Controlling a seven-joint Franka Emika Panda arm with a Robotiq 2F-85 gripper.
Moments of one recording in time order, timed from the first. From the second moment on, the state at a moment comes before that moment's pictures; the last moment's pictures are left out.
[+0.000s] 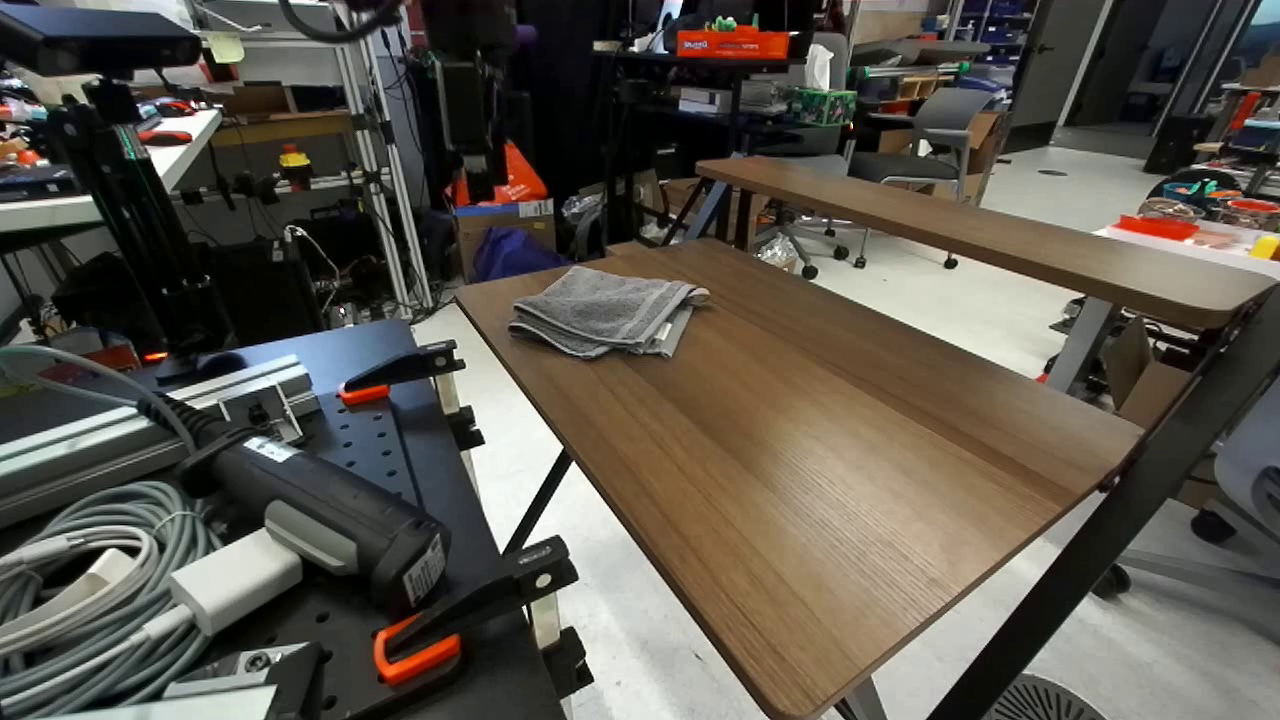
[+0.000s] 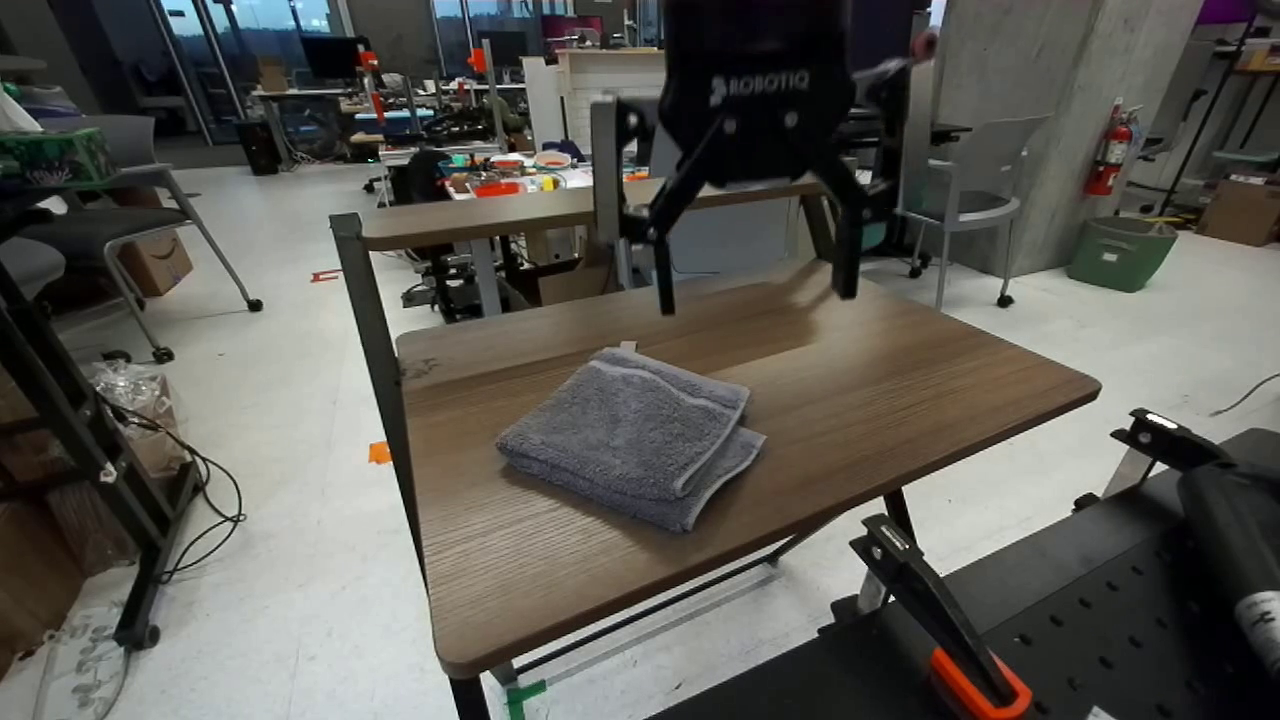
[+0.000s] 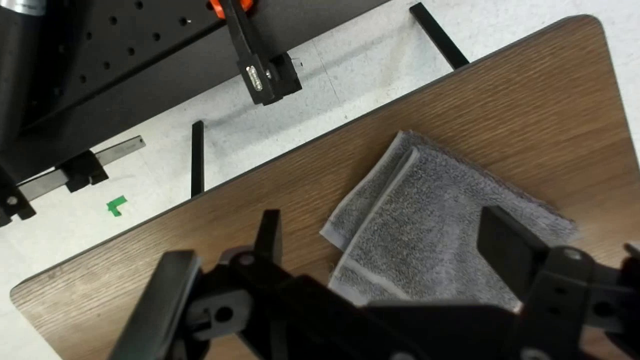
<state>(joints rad) 0.08 0.06 0.37 -2.44 -0.16 2.44 0.96</state>
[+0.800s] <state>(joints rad) 0.34 0.48 0.10 -2.12 -0.21 2.50 1.09</state>
